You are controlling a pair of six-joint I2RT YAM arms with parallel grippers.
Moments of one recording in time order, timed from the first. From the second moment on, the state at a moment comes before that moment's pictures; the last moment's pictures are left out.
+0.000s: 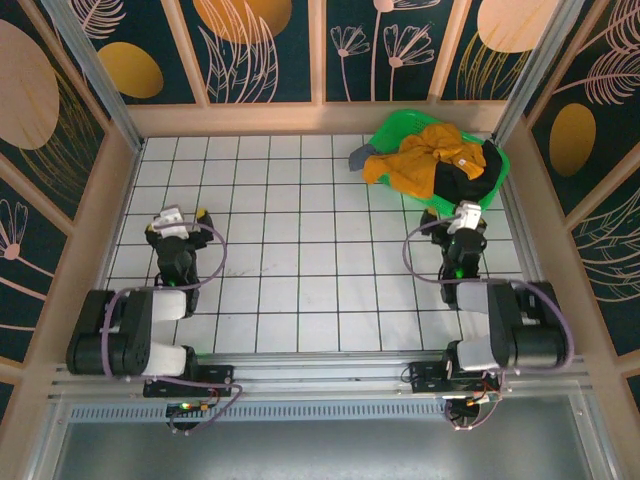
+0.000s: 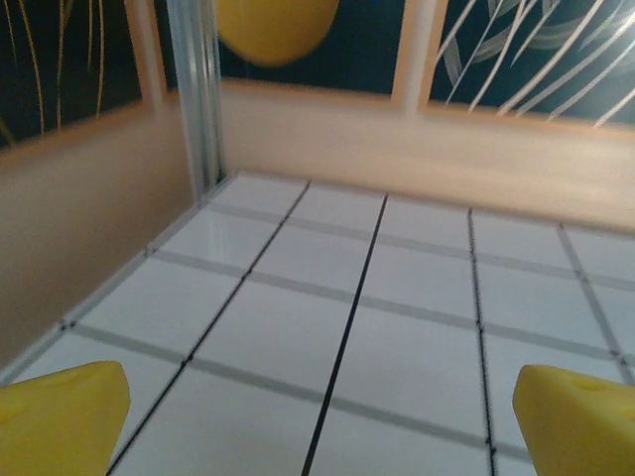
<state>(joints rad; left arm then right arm) -0.05 1.32 0.27 0.98 -0.29 -0.11 0.08 1.30 0.32 0.86 0.22 0.13</state>
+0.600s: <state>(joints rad) -0.19 1.57 1.30 -0.06 -0.10 -0.65 -0.06 1.81 1.65 -0.50 0.15 0.61</state>
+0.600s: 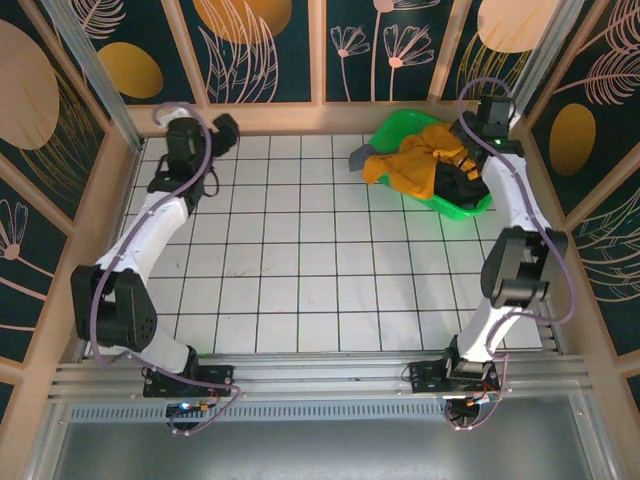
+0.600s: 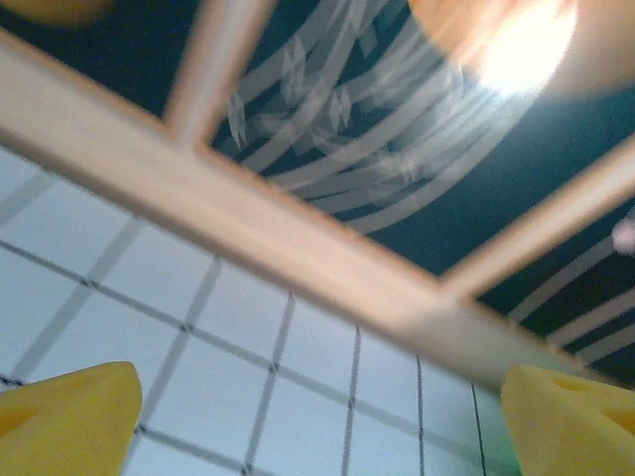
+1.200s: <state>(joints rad) -0.34 1.55 1.29 -0.16 0.04 -0.68 -0.07 2.13 1.94 -0.67 0.01 0.65</state>
